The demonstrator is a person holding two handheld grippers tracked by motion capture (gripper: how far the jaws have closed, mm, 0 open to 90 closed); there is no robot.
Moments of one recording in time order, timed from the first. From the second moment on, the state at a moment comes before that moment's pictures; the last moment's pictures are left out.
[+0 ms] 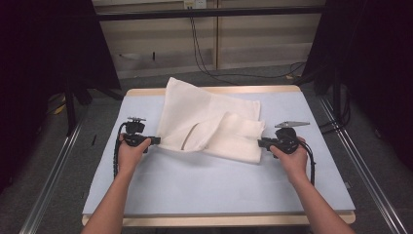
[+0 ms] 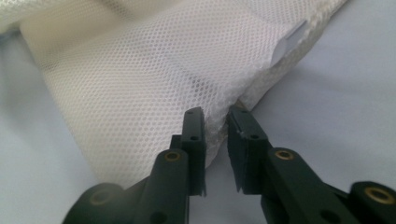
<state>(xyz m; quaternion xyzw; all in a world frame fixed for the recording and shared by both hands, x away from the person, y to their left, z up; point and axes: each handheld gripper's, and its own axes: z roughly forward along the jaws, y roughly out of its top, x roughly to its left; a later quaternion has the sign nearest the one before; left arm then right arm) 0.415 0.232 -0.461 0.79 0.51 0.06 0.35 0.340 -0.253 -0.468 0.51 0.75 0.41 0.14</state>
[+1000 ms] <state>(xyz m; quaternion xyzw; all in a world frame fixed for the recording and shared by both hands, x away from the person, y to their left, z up) 0.414 0.239 -0.458 0.77 0.54 0.08 0.34 0.287 -0.251 -0.464 0.38 0.79 0.46 0.13</state>
